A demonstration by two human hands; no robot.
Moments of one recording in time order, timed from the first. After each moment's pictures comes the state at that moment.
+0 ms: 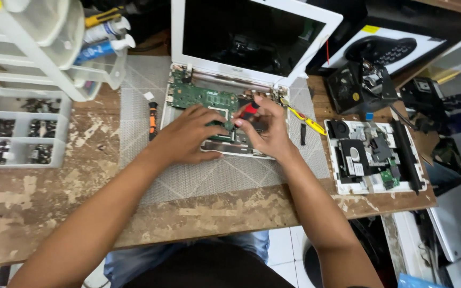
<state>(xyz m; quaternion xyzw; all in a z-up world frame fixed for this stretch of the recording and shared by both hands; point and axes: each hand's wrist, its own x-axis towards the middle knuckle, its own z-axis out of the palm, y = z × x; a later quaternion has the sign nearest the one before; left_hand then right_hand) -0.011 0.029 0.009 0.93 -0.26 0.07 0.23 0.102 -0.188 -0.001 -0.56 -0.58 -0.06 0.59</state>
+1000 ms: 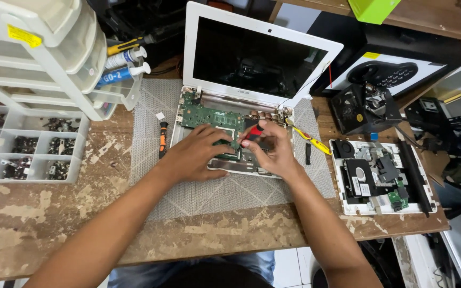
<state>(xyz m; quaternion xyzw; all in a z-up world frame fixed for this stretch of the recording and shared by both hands) -0.015 0.026 0.024 0.94 -0.24 0.02 0.23 0.110 -0.191 -0.020 -0.58 -0.57 -0.06 0.59</state>
